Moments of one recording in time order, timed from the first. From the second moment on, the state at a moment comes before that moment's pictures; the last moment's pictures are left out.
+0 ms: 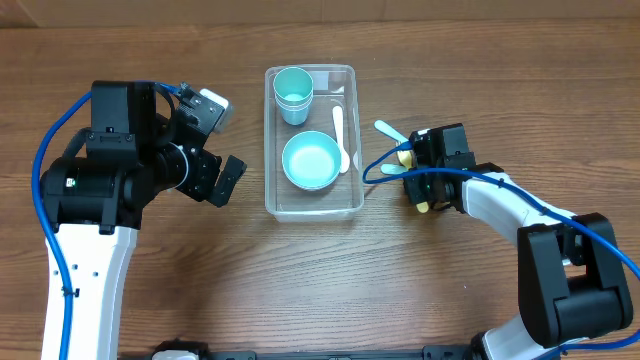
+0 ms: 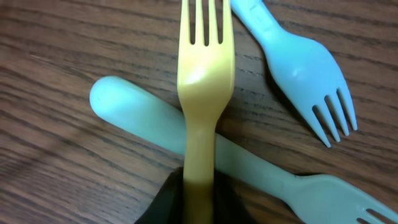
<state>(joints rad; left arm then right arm) -0.06 1.29 1.48 -1.17 0.28 0.38 0.19 1.75 0.88 -0.29 -0.10 -0.08</state>
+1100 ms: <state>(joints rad) -0.06 1.29 1.48 -1.17 0.28 0.38 0.43 1.75 1.20 -0.23 -0.26 0.14</state>
